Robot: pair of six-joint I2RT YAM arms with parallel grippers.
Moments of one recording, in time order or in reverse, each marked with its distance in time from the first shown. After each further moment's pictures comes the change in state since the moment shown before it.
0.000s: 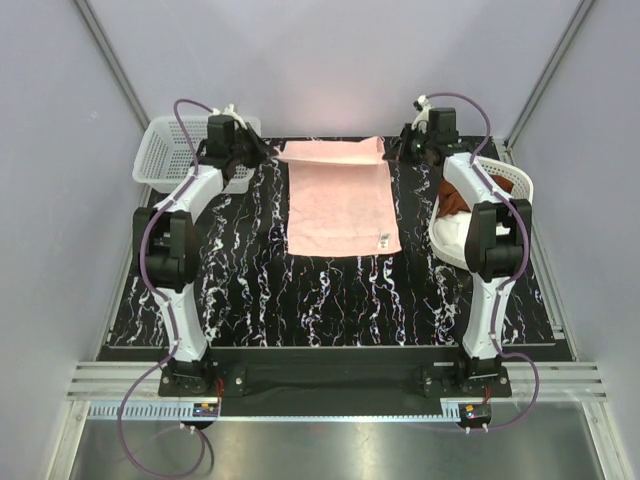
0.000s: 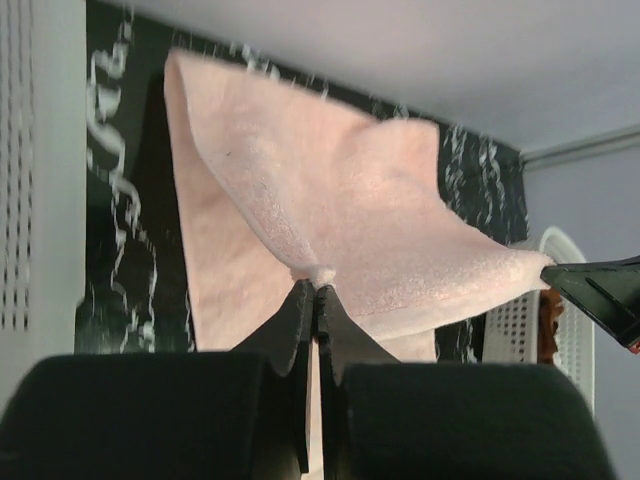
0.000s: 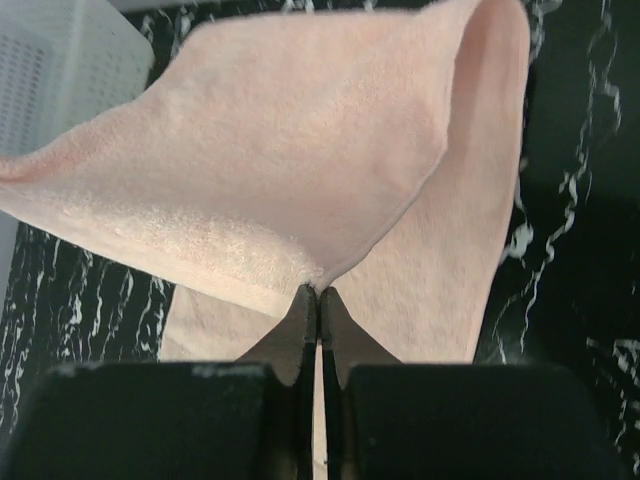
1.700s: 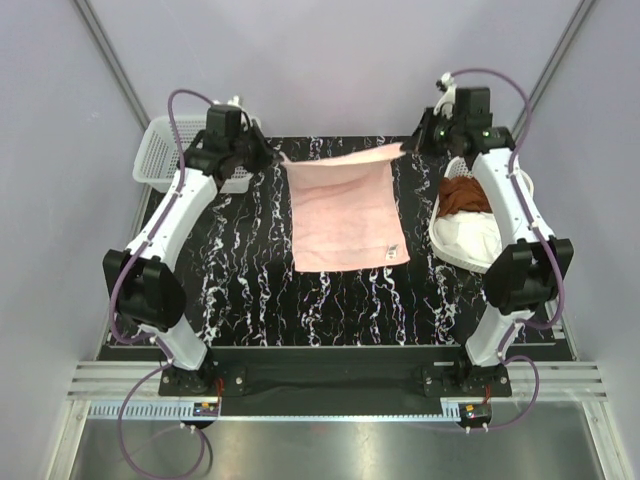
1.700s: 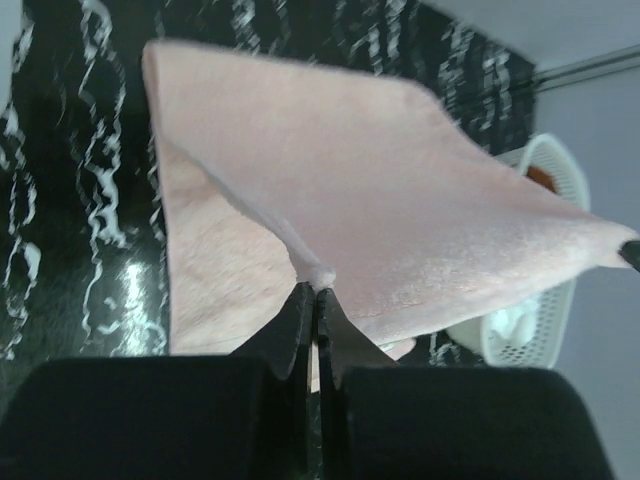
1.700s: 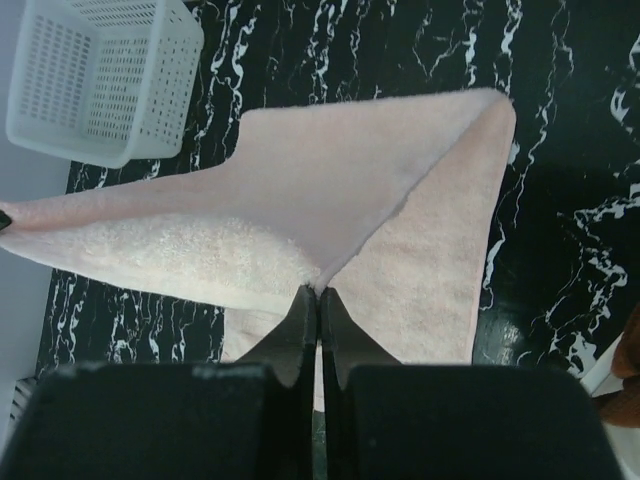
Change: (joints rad) left arm -0.138 -0.325 -0.054 -0.454 -0.135 -0.021; right arm -0.005 -0.338 -0.041 -0.399 0.046 -0.032
